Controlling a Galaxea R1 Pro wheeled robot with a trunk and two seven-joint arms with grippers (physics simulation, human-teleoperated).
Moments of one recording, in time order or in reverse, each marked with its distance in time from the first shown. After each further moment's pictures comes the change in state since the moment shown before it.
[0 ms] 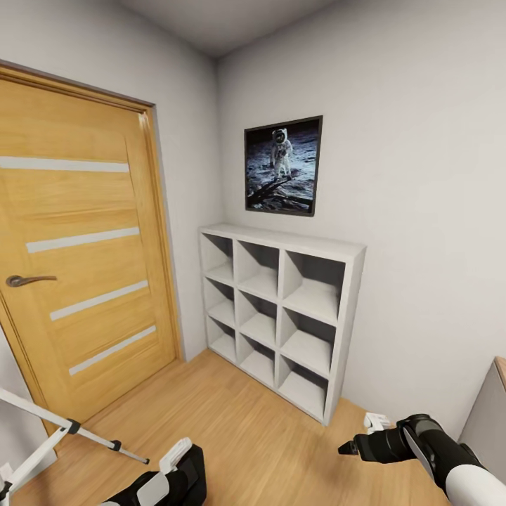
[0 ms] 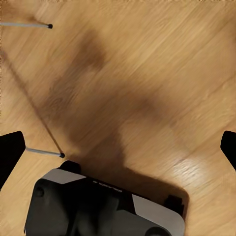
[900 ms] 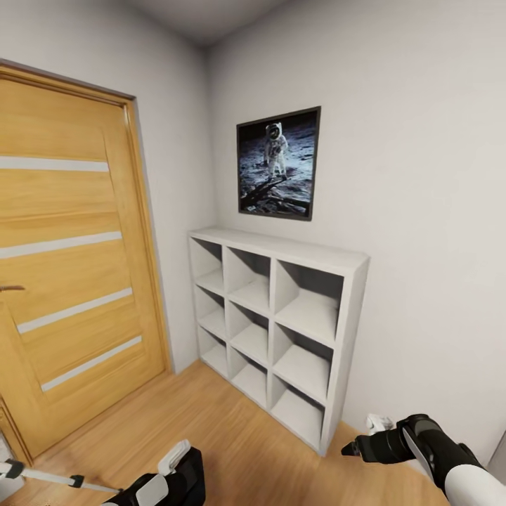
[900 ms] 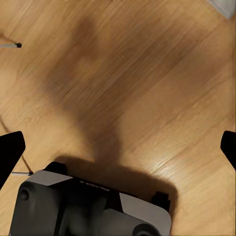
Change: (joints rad) left arm 0.000 0.001 0.003 0.011 0.013 0.002 0.002; right arm 0.000 0.003 0.004 0.000 0.005 0.003 -0.069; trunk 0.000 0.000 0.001
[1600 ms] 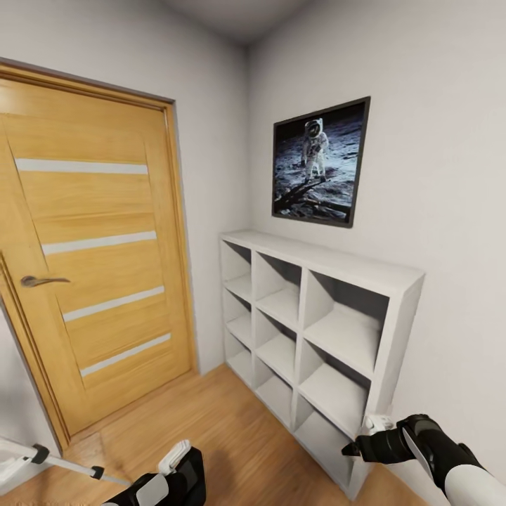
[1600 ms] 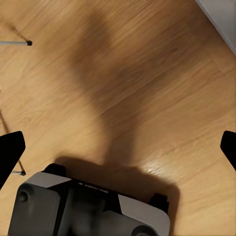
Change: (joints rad) left arm 0.000 -0.001 0.001 0.001 0.002 0.001 0.000; right arm 0.000 0.000 0.000 0.000 -0.001 -0.002 -0.006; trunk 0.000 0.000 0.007
